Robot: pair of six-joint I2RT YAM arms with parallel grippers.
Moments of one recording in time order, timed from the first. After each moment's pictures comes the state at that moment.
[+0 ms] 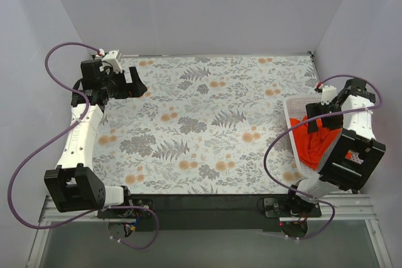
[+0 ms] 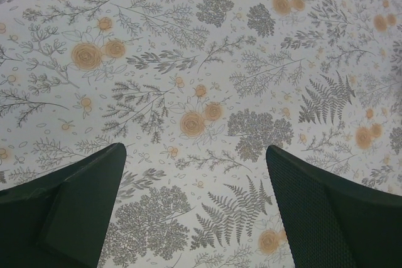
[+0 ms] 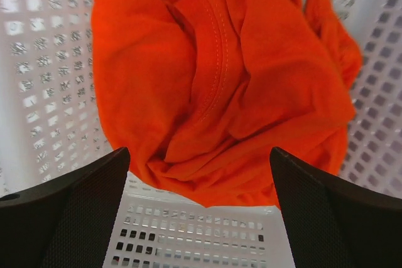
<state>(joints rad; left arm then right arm) 0.07 1.32 1.25 -0.54 0.42 -0.09 -0.44 1.49 1.26 -1.01 -0.25 -0.62</state>
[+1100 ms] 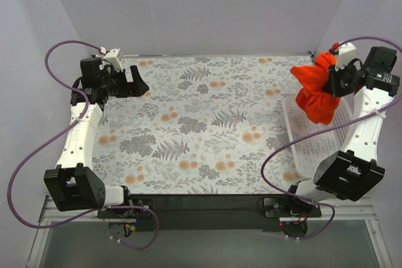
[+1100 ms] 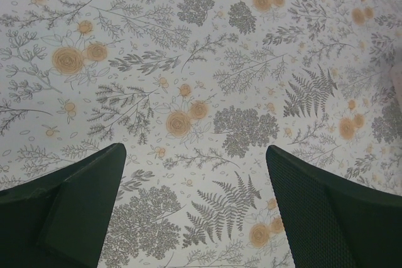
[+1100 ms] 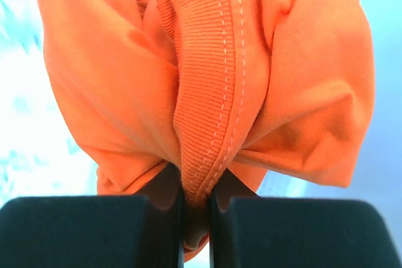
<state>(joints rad) 0.07 1.33 1.26 -0.55 0.48 -0.09 -0.45 1.44 1.45 -1.01 -0.43 -0.66</state>
